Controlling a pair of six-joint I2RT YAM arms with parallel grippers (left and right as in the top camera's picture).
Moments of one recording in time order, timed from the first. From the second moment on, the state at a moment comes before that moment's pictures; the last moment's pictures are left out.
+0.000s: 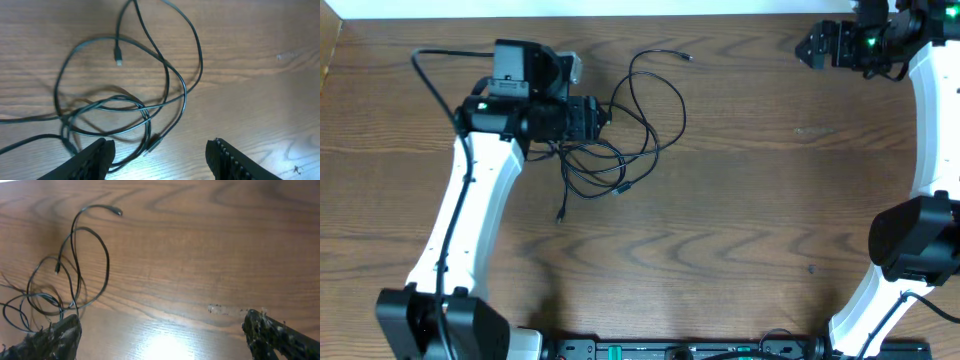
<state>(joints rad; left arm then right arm) -0.12 1.59 1.43 -0.86 0.36 -0.11 -0.12 2.02 2.12 -1.18 -0.41 -0.04</state>
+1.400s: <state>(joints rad) -0.50 2.05 1.43 -0.62 0.09 -0.33 -0.12 2.02 2.08 -1.19 -0.41 -0.04</state>
